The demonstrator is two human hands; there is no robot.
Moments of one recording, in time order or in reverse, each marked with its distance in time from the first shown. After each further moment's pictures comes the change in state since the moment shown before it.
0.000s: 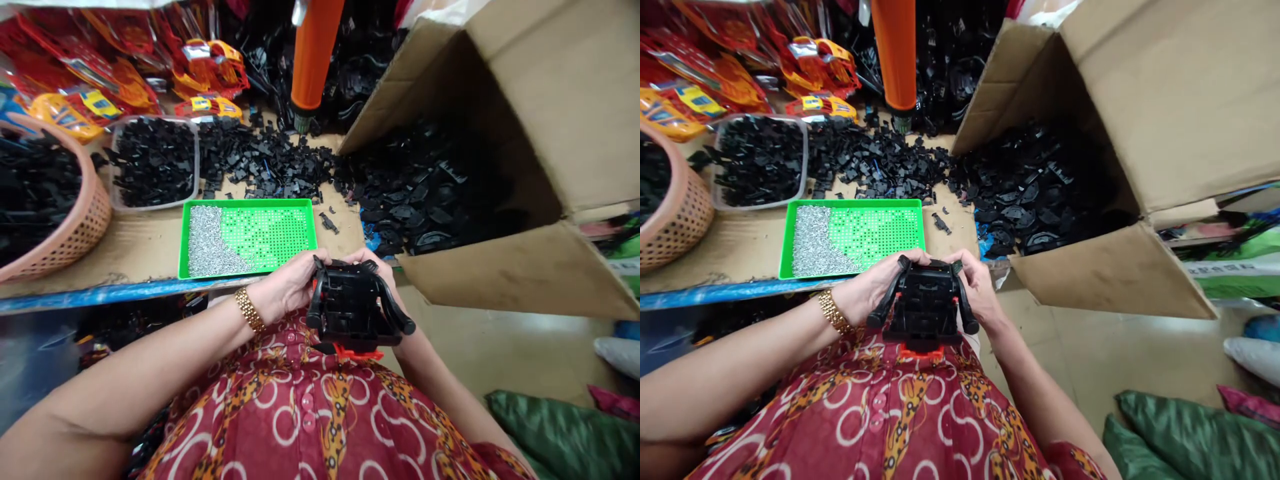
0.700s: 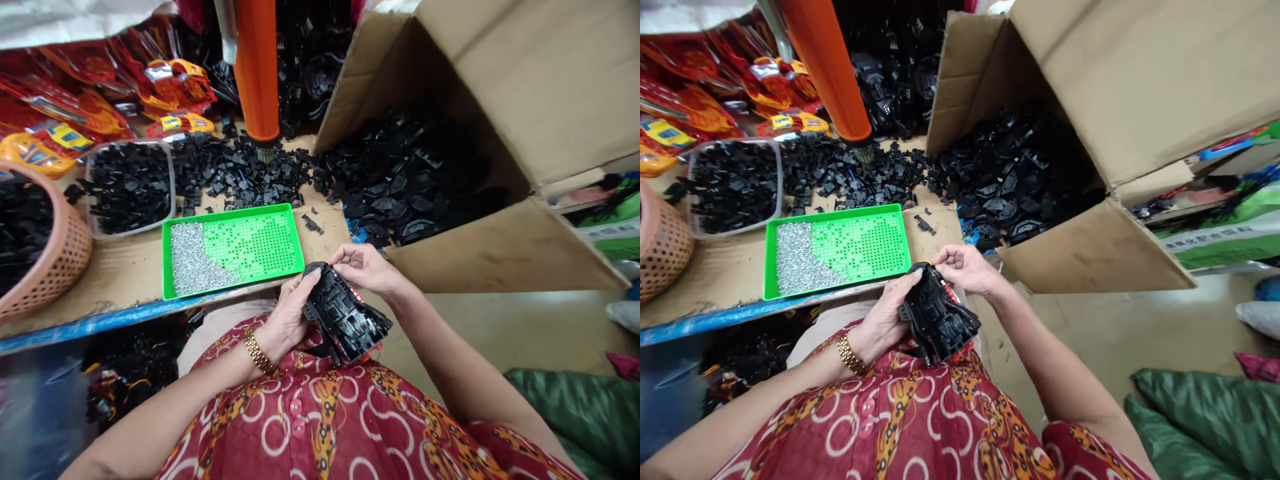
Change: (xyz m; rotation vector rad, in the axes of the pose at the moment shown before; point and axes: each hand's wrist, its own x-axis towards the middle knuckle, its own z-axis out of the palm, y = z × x) left_hand 0.003 -0.066 0.012 -0.255 0.166 0.075; right_hand 0.030 0.007 -0.031 0.093 -0.293 0.150
